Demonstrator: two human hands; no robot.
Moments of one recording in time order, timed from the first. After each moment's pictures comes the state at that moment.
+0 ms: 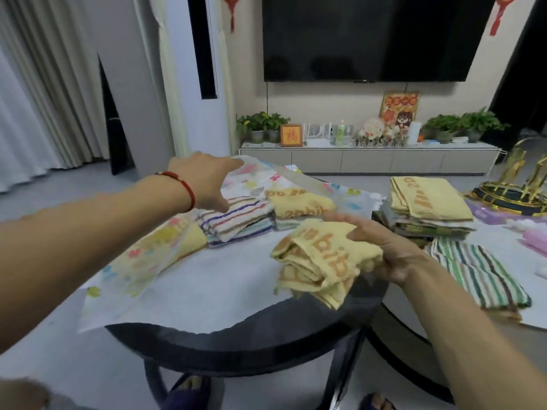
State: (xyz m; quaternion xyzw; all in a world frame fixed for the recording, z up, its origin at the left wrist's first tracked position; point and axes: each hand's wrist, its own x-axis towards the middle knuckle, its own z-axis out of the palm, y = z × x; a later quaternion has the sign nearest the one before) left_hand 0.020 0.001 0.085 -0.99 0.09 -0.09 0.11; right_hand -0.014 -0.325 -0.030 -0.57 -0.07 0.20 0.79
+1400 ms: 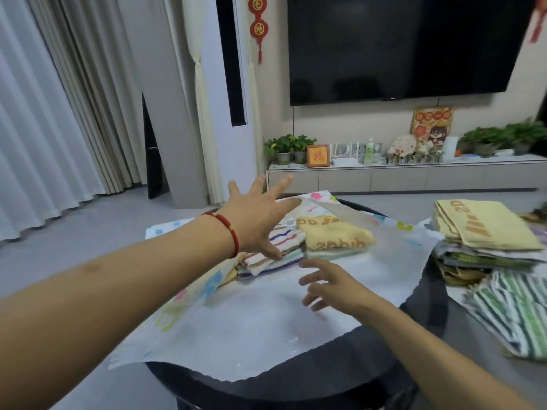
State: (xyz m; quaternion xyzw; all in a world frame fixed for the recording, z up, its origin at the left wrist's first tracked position) left_hand 0.023 -0.001 0.082 -0.95 0.22 -0.08 0.19; right_hand 0.033 -0.199 -0.077 -0.80 -0.12 0.15 0.56
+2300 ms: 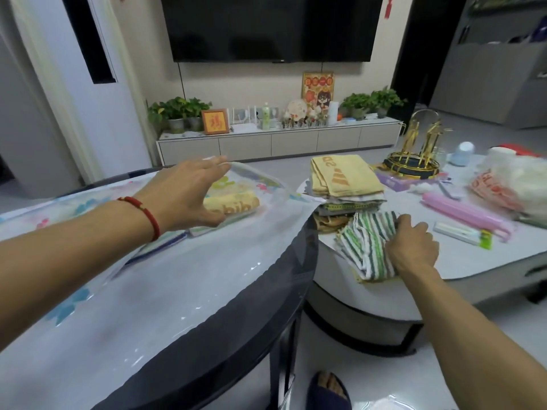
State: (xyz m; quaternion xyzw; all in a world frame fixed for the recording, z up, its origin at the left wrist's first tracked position) left_hand 0.064 -0.116 0.037 -0.93 0.34 -0.16 0.02; right_hand 0.001 -0.528 -0.130 -0.90 0.40 -0.14 0.10
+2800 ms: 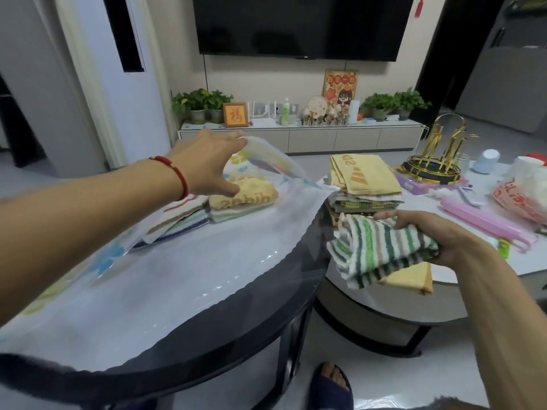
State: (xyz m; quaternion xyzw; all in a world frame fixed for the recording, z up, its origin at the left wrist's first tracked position) left_hand 0.065 -0.109 0.066 -0.94 0.29 -0.16 0.08; right_hand -0.034 -0.509 -0.041 -0.68 0.19 0.09 0.70
